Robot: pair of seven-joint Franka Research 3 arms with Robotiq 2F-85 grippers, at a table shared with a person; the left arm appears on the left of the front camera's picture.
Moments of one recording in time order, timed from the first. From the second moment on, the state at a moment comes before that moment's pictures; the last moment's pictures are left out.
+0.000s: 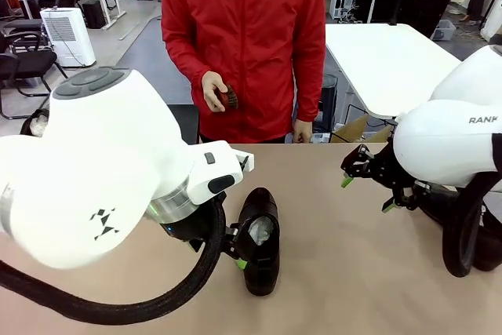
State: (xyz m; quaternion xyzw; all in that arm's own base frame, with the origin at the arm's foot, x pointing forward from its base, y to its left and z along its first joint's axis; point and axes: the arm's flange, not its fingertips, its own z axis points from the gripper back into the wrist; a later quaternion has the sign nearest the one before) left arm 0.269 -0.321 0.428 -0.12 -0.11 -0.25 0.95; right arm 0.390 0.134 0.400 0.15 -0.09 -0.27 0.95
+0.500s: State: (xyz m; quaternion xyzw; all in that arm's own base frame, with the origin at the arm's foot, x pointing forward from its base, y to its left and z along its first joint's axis) left arm 0.288 -0.417 0.430 -0.13 -0.11 -0.22 0.96; right arm 0.400 0.102 0.395 0.15 -0.09 -0.31 0.93
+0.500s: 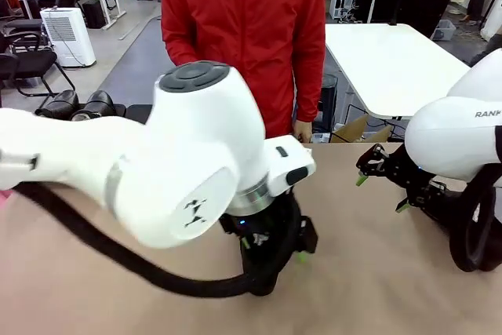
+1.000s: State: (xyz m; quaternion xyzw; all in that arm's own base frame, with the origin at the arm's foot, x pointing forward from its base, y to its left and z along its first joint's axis) left arm 0.331 -0.442 0.397 -0.12 -0.11 -0.10 0.98; right arm 0.399 0.108 0.395 0.15 -0.08 -0.31 0.94
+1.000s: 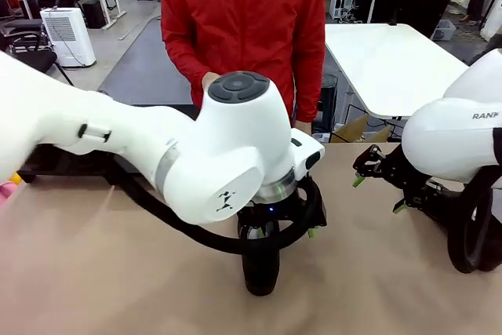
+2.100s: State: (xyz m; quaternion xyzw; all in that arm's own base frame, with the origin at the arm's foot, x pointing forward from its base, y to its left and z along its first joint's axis) left arm 0.354 -0.481 0.352 -0.03 -0.09 -0.07 0.99; right arm 0.399 0.108 0.395 0.15 -0.08 -0.31 0.94
